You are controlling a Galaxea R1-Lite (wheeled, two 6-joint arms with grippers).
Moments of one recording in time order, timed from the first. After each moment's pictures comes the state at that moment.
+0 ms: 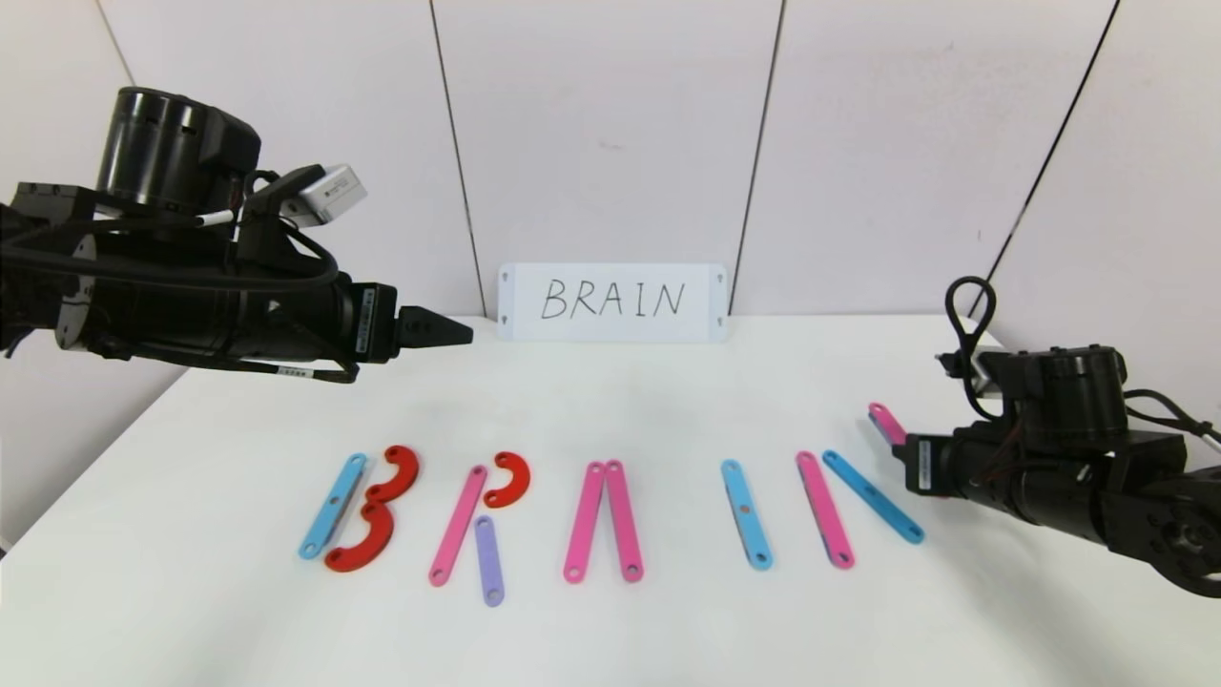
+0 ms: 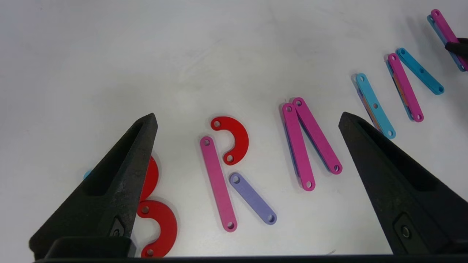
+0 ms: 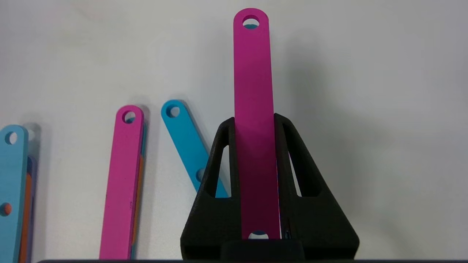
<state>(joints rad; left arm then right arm) -0.27 1.58 -1.25 0.21 -0.26 -0.10 0.15 1.80 -0.59 -0.57 -0.07 0.16</state>
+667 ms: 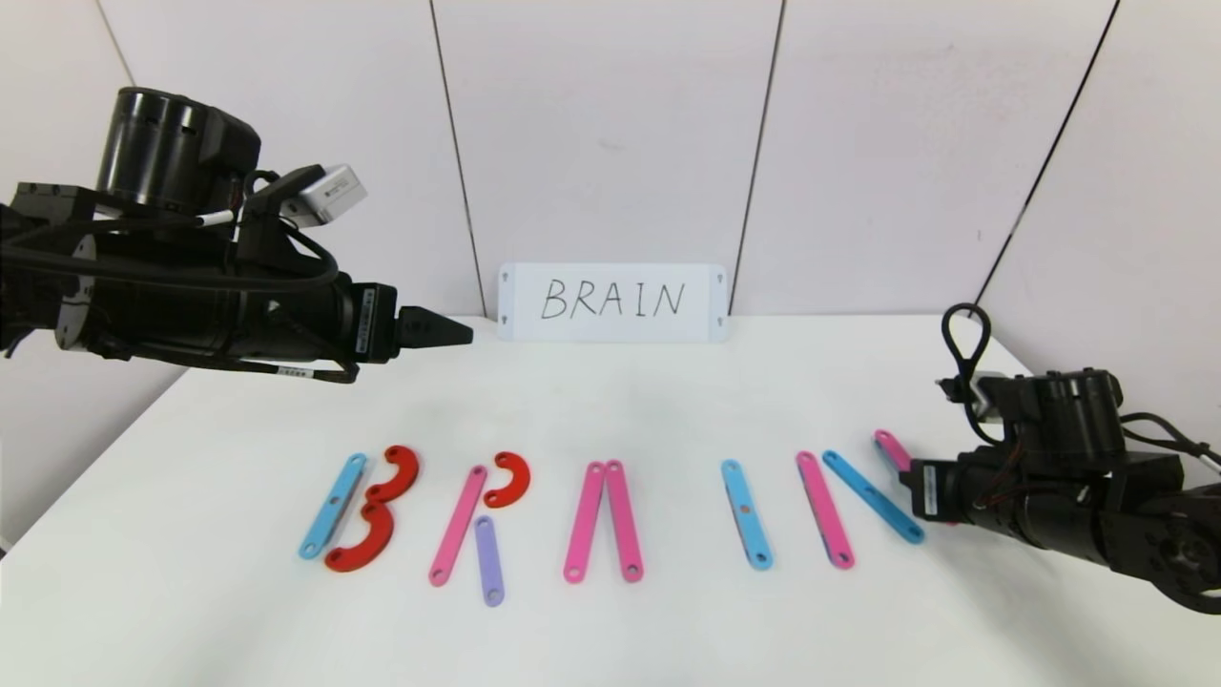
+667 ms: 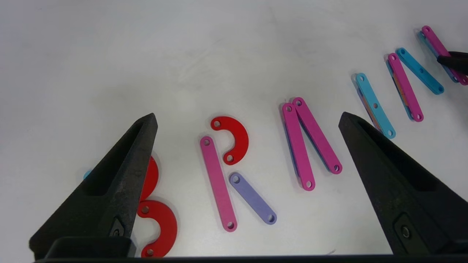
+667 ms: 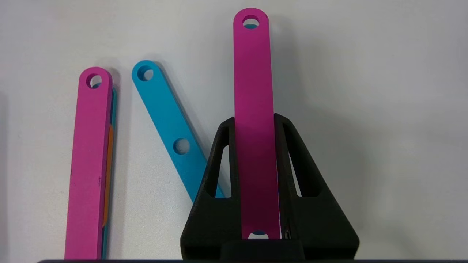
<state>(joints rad) -0.27 1.58 -1.25 0.21 -0.26 -0.10 0.14 1.82 -0.55 -0.57 -0.06 0.16</state>
